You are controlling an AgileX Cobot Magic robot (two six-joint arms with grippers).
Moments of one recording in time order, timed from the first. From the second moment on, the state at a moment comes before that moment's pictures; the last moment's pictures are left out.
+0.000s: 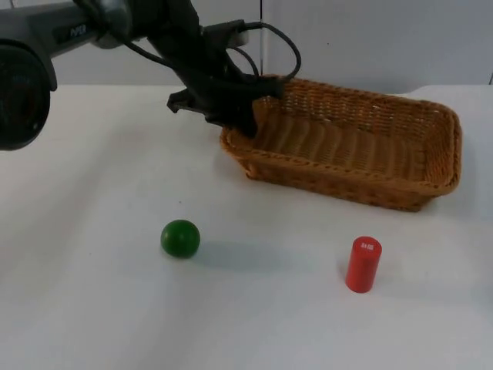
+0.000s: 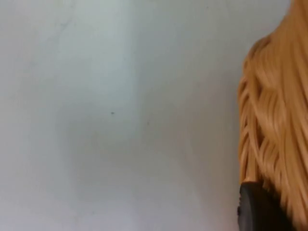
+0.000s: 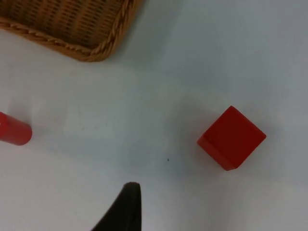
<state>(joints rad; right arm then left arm) 0.02 0.95 -0.72 -0.02 0.78 0.00 -0.31 2.72 -2.44 -0.40 0.97 0.11</state>
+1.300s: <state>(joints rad) 0.02 0.95 -0.72 -0.02 0.78 -0.01 -0.14 2.36 -2.34 -0.58 1.22 0.03</state>
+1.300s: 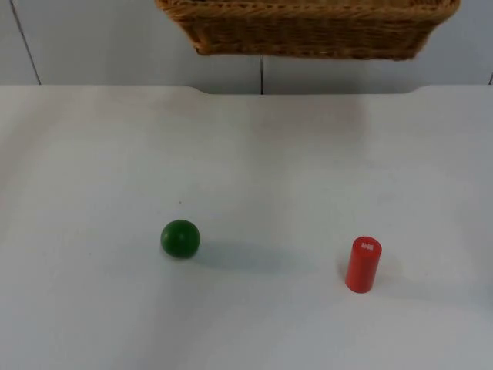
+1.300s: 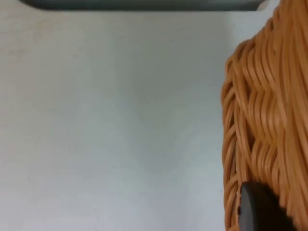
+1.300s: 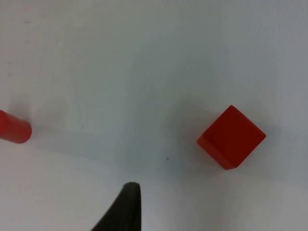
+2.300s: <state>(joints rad) 0.03 0.95 -0.72 0.16 0.81 -0.15 0.50 1.54 -0.83 -0.80 0.66 0.34</state>
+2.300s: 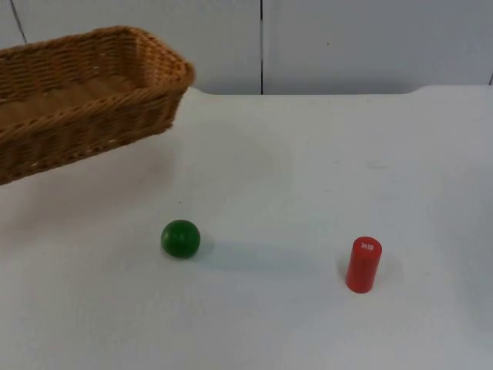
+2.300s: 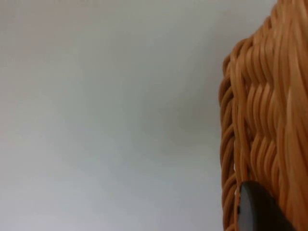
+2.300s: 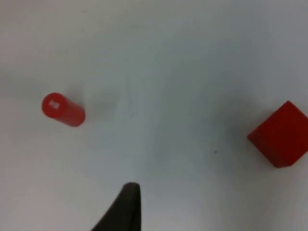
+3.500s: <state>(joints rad) 0.75 1.77 -1.20 0.04 0.54 -0.19 0.62 1.51 -0.71 -1.02 0.51 0.55</state>
